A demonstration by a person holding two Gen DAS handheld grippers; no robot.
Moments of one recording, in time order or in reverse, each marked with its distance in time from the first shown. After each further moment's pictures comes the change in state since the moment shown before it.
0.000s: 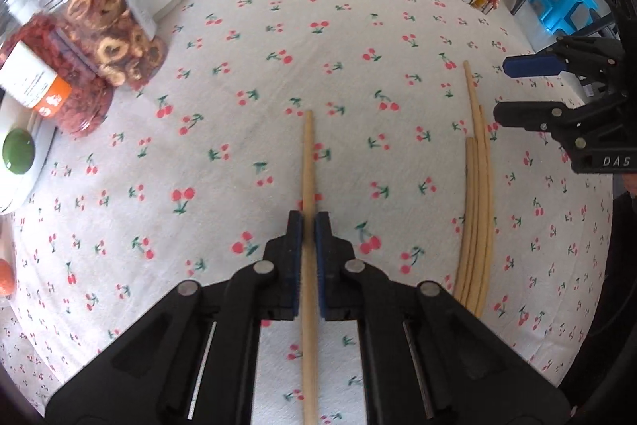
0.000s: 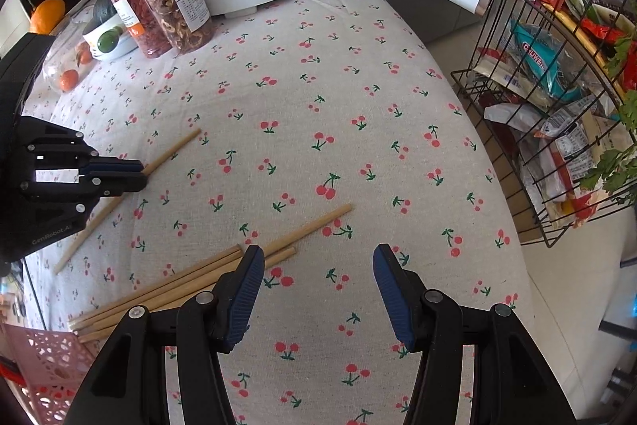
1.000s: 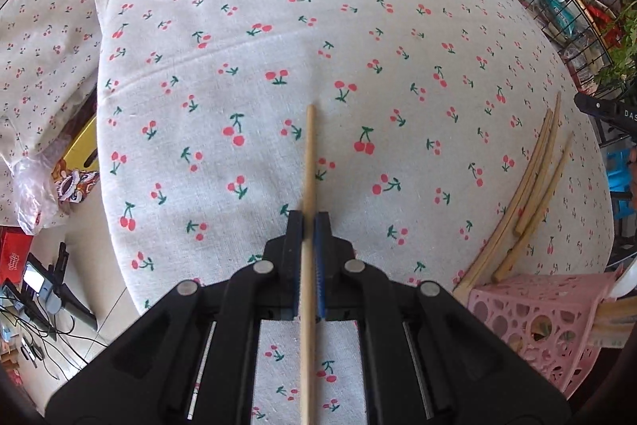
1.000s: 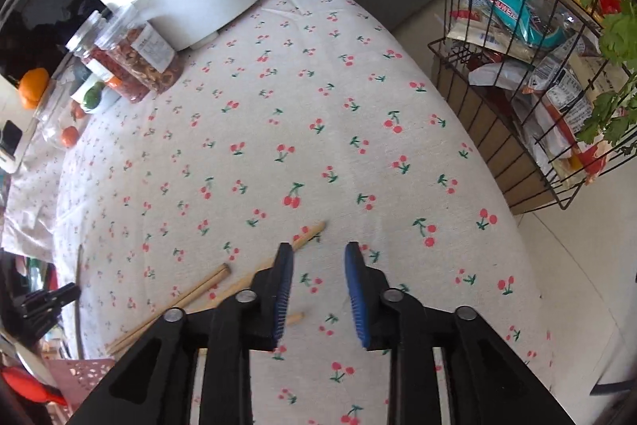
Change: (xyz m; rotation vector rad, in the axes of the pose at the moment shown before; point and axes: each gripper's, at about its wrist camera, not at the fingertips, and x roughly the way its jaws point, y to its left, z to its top) left arm -0.060 0.047 -0.182 -0.656 0.011 0.126; right arm -0.009 -0.039 0.002 0.172 0.009 0.132
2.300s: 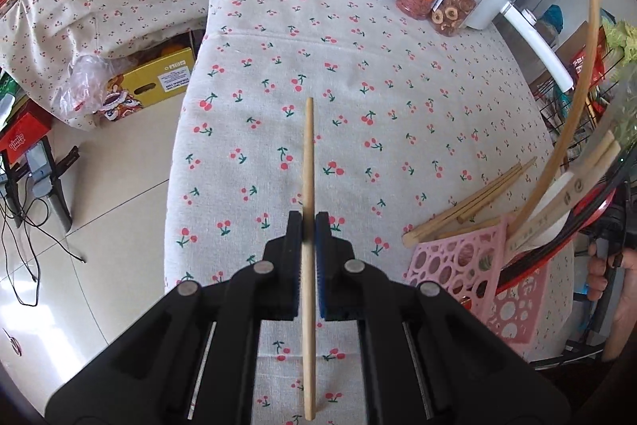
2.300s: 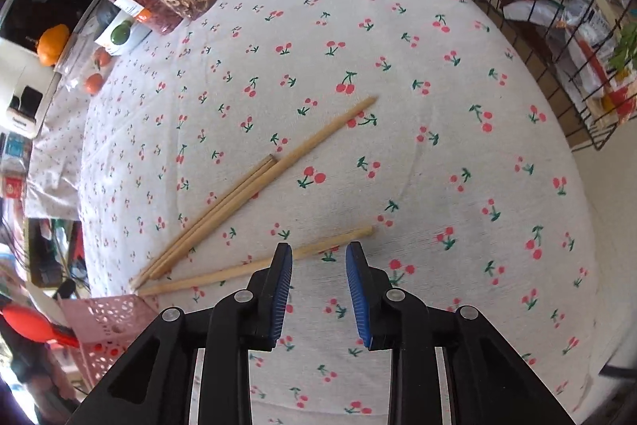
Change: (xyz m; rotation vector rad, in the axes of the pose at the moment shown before) left arm -0.076 -0.009 -0.076 -0.370 -0.163 0.022; right arm 0.016 0.018 -0.039 0.048 0.210 0.094
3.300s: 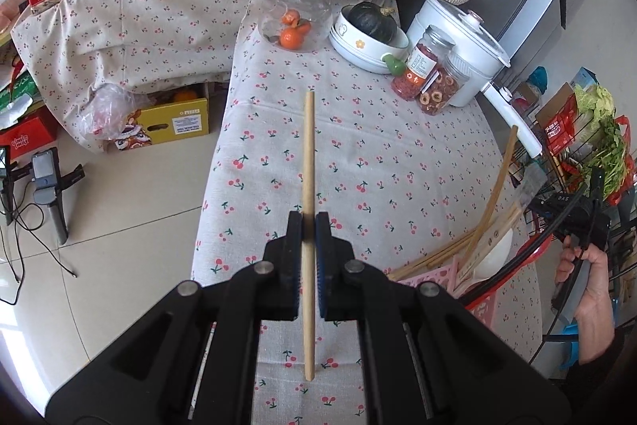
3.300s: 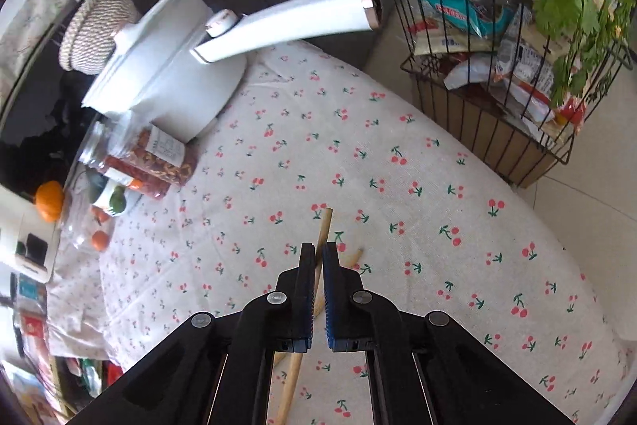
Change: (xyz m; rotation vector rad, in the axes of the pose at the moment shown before) left arm -0.064 0.021 0.000 -0.053 -0.240 -0.055; right arm -0.064 -0.003 0.035 0.220 -0.412 0.001
